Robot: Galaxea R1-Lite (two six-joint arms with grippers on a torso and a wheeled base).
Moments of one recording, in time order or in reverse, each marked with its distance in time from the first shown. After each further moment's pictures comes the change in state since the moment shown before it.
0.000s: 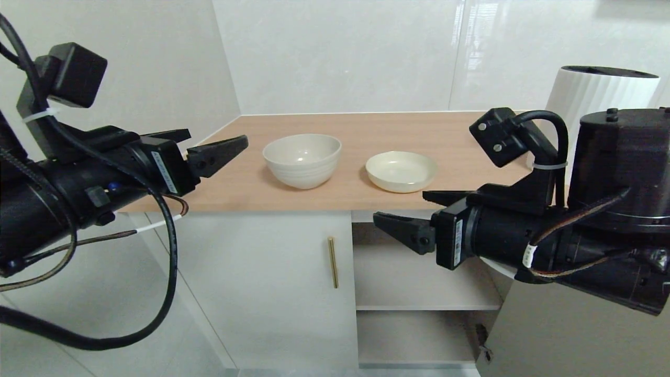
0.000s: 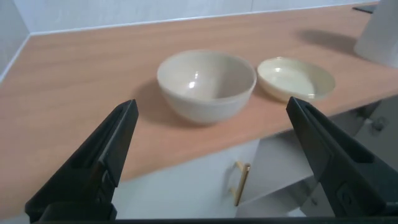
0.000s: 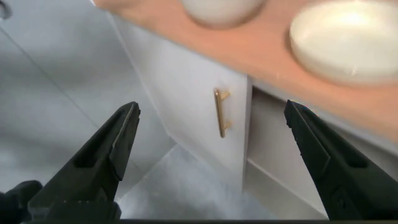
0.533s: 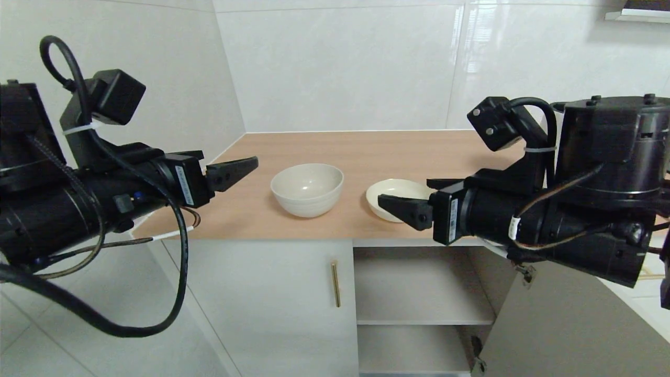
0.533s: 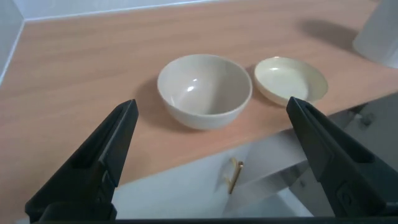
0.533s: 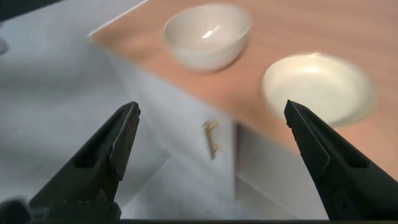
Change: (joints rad) left arm 0.010 0.051 -0.043 0.123 0.005 -0.010; right arm -0.072 0.042 -0.071 0.022 -0.007 0.001
